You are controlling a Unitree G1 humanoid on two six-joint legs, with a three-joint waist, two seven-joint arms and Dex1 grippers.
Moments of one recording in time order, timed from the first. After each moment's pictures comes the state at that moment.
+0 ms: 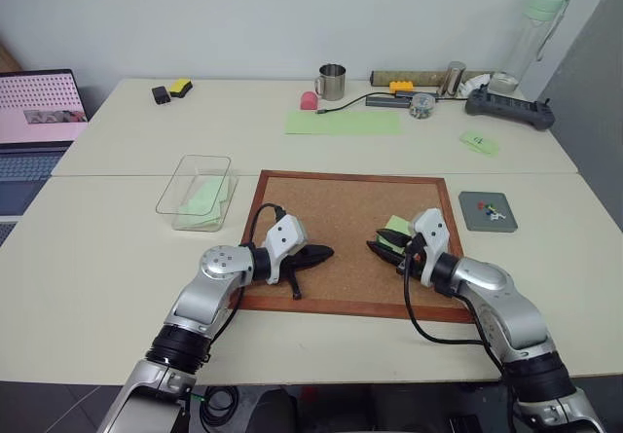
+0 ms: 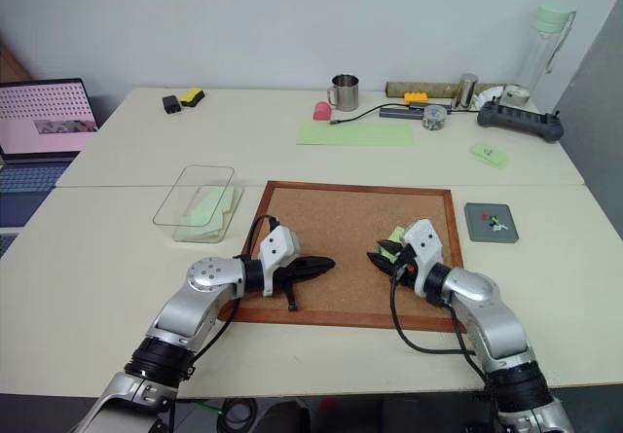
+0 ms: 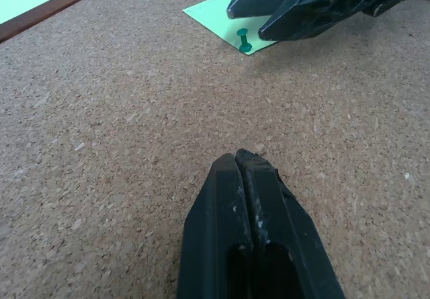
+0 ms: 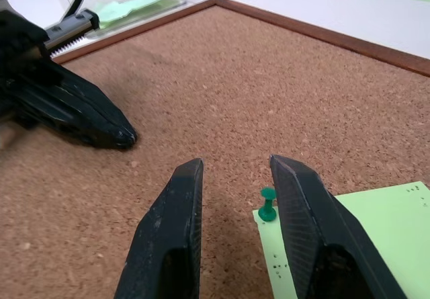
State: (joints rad) left arm -0.37 0.43 -0.21 0.17 -0.16 0.15 -0.98; right arm -0.23 -0.38 0.14 -0.10 0.26 0.37 0.65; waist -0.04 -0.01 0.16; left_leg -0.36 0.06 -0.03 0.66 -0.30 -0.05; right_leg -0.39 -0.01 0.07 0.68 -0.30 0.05
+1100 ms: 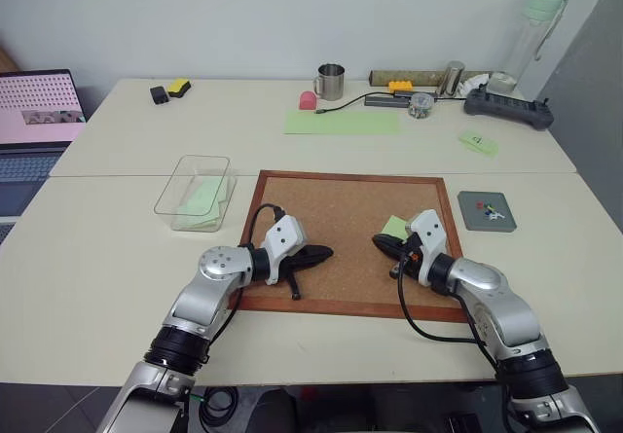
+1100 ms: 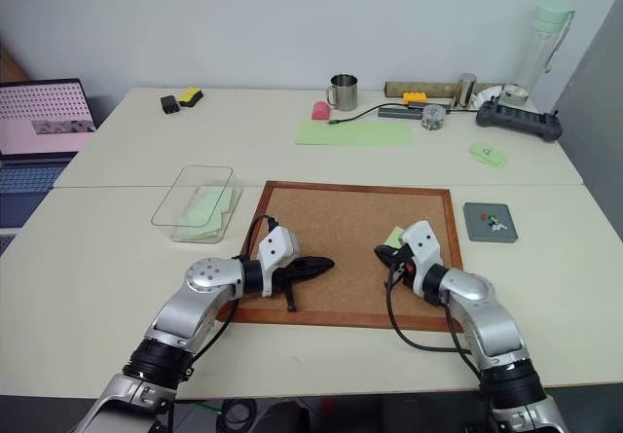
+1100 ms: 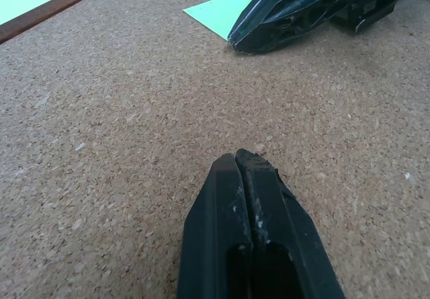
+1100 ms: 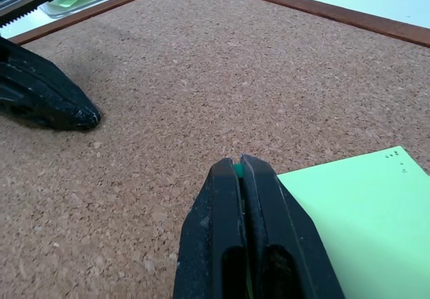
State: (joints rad) left arm -0.36 0.44 -0.21 0.15 -0.16 0.15 -0.97; right arm -0.23 -0.37 0.12 -0.11 0.26 0.39 0.64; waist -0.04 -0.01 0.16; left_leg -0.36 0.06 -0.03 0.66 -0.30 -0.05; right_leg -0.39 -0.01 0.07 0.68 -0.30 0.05
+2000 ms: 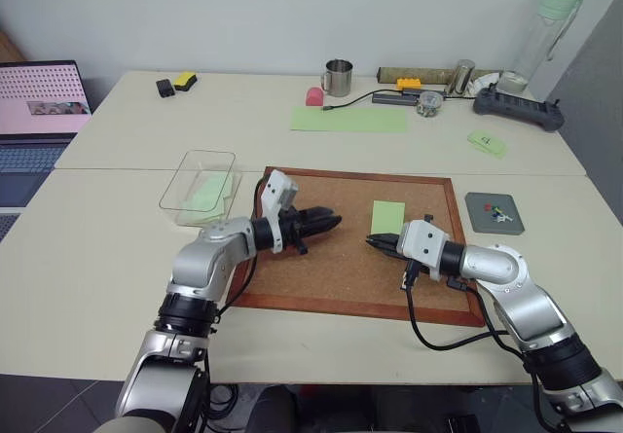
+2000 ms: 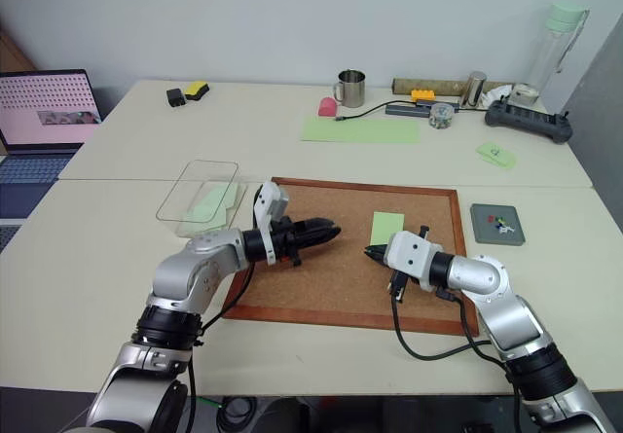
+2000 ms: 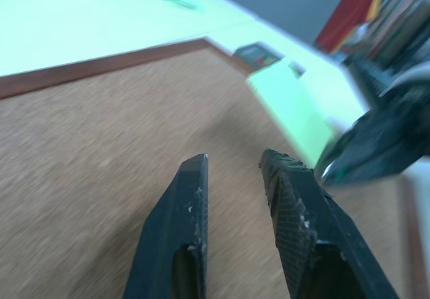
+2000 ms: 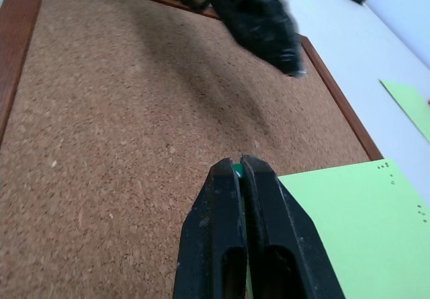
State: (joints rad) left arm -0.57 0.35 -0.05 0.12 -0.50 0.71 -0.93; right arm -0.32 -0.61 0.26 -0.15 0.00 -0.03 0.85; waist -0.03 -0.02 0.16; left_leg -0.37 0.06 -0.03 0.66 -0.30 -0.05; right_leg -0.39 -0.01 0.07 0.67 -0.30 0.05
